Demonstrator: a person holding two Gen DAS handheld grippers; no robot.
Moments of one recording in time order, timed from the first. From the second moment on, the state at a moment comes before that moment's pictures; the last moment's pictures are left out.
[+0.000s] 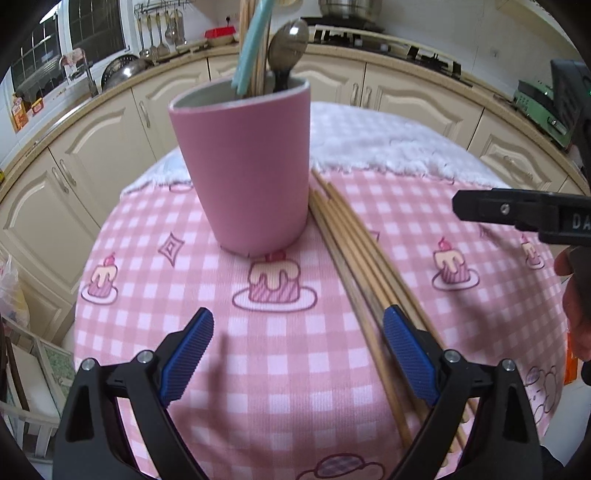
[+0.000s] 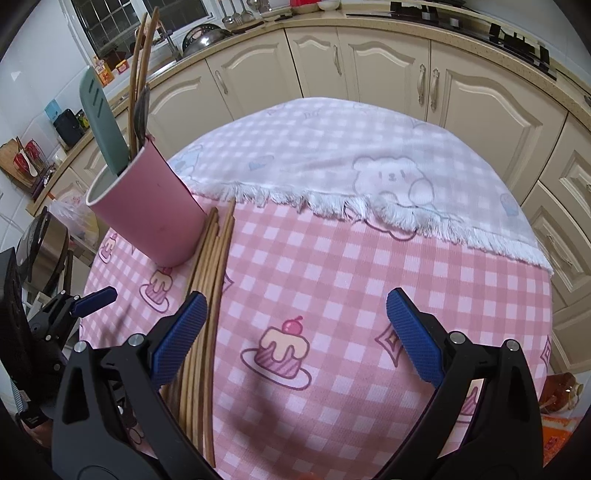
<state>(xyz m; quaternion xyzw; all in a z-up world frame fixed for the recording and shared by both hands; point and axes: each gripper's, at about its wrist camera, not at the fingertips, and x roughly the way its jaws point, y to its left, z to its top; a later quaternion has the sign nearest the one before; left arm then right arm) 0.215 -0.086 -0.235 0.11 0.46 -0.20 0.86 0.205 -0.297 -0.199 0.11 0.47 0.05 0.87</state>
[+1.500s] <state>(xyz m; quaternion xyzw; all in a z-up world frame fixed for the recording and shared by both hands) 0.254 -0.107 -0.246 0.15 0.51 -0.22 0.82 0.255 -0.232 -0.231 -0.03 0.54 0.06 0.84</state>
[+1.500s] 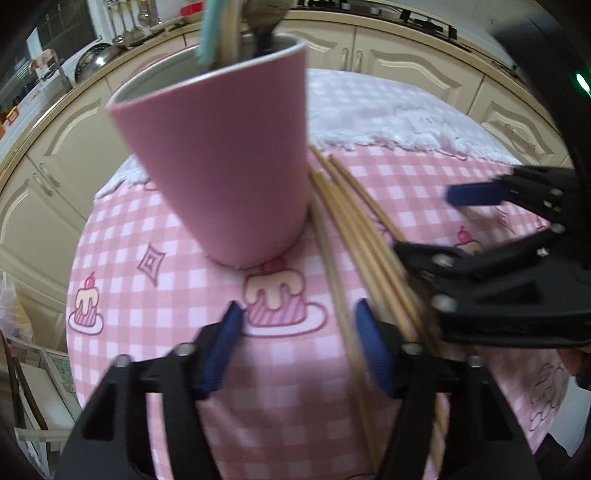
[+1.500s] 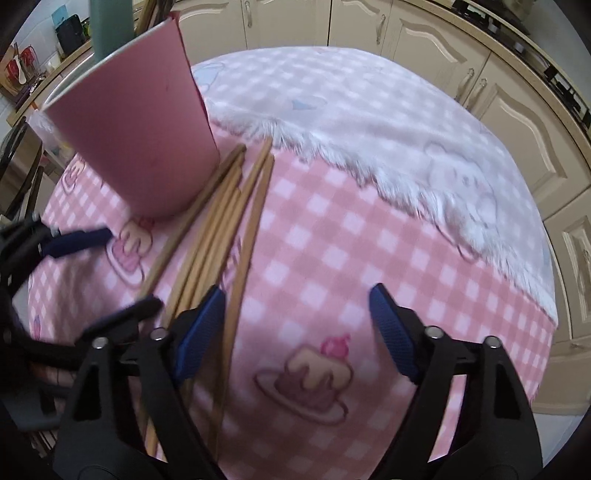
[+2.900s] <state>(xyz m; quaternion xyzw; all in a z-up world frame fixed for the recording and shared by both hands) 0.175 -0.047 -0.128 0.00 0.24 -0.28 0.93 0.184 -0.285 -0.118 0.16 0.31 0.18 0.92</state>
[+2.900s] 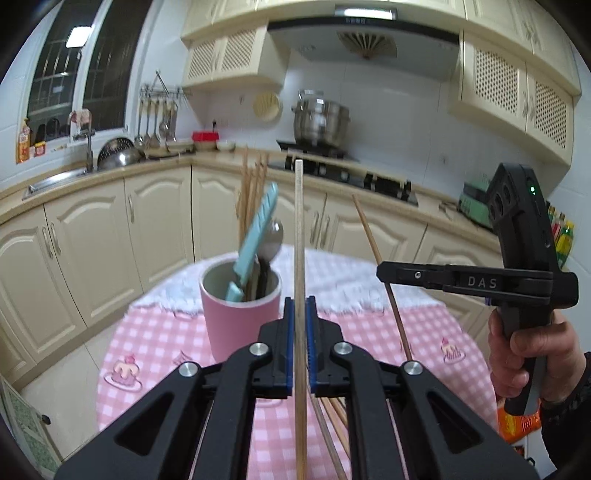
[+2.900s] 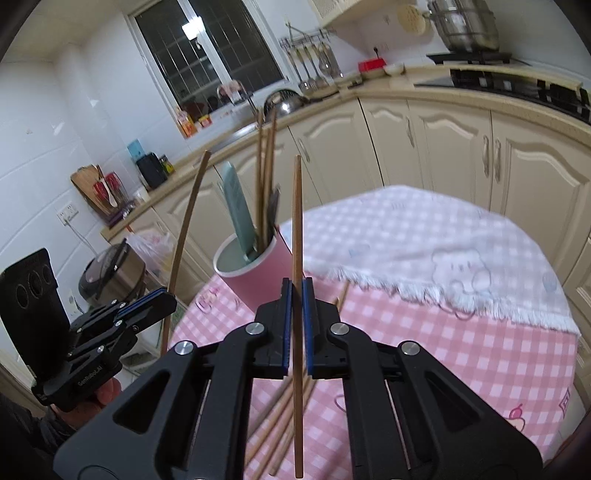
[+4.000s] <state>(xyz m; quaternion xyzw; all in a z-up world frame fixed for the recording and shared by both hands) 0.297 -0.033 -0.064 -0.12 0.08 -0.25 0.96 0.265 -0.252 -0.041 0.20 0.11 0.13 0.97</state>
